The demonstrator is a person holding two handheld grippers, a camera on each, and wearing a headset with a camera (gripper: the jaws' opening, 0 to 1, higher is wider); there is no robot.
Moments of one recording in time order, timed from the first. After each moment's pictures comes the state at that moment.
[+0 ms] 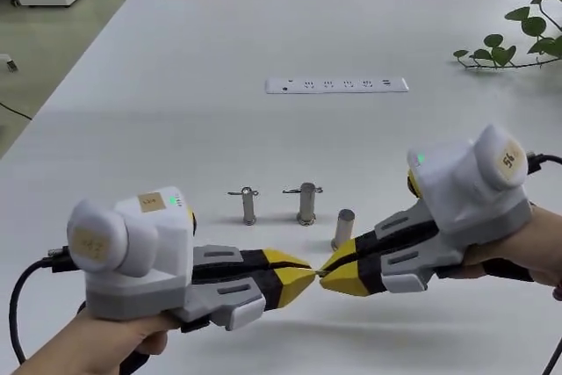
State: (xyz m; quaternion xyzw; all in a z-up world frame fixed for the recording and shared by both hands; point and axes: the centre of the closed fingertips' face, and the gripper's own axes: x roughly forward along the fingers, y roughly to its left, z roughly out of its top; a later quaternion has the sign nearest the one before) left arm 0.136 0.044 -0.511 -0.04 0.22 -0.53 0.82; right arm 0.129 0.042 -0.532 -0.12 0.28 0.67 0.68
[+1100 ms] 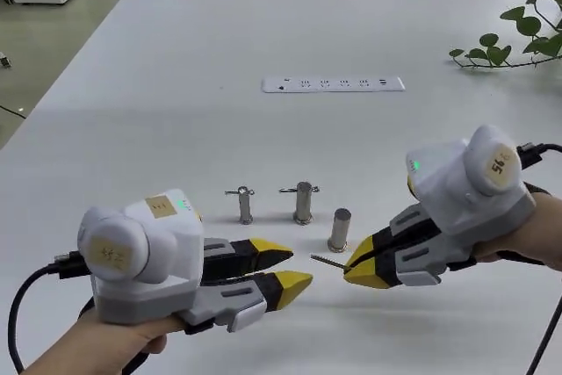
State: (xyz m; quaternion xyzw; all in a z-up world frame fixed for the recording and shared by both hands) left arm 0.150 0.050 -0.524 0.01 0.22 -0.49 0.84; right arm 0.149 0.004 -0.555 -0.23 0.33 0.62 0.67
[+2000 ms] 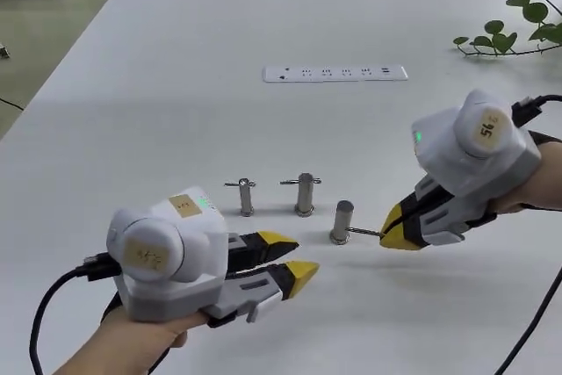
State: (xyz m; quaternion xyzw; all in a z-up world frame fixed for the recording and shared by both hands) left arm 0.162 0.044 -0.538 0.04 0.23 -0.46 0.86; right arm 0.182 -0.035 -0.563 -0.32 0.37 0.58 0.65
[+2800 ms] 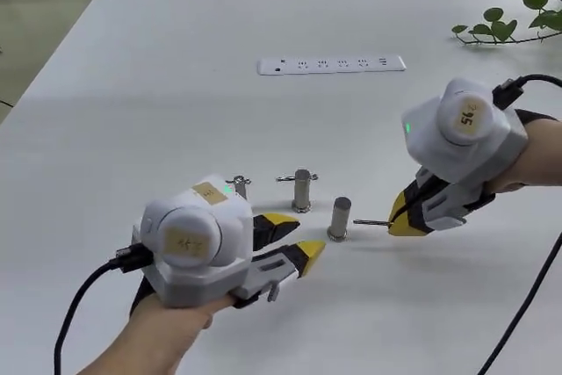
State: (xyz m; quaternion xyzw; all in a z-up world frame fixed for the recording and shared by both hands) left arm 0.194 0.033 -0.547 0.05 0.23 -0.41 0.88; right arm 0.203 -0.052 -0.572 -0.36 0.40 0.57 0.62
